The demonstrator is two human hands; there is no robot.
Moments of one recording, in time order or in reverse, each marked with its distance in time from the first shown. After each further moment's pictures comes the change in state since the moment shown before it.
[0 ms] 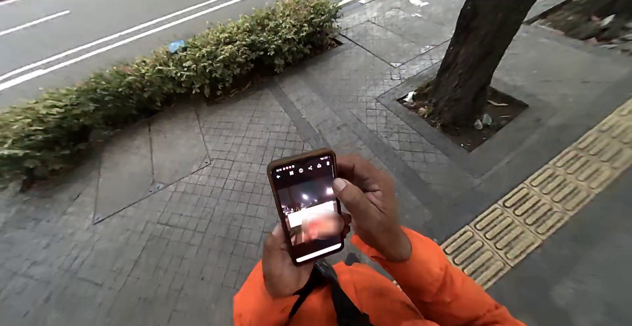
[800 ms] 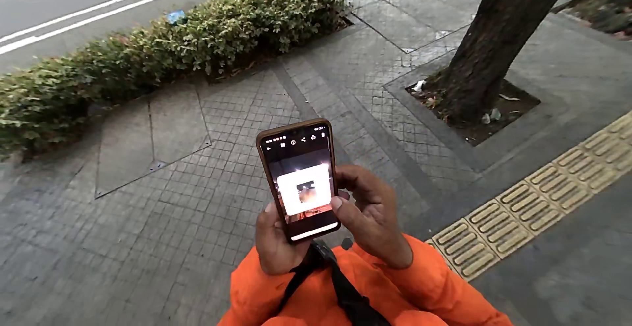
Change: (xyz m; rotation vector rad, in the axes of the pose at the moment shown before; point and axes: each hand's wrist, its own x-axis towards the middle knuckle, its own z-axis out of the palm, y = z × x) left_hand 0.001 0.008 -0.008 -0.027 0.083 0.020; right_hand -0.040 0.012 0.005 0.022 -0.064 0.082
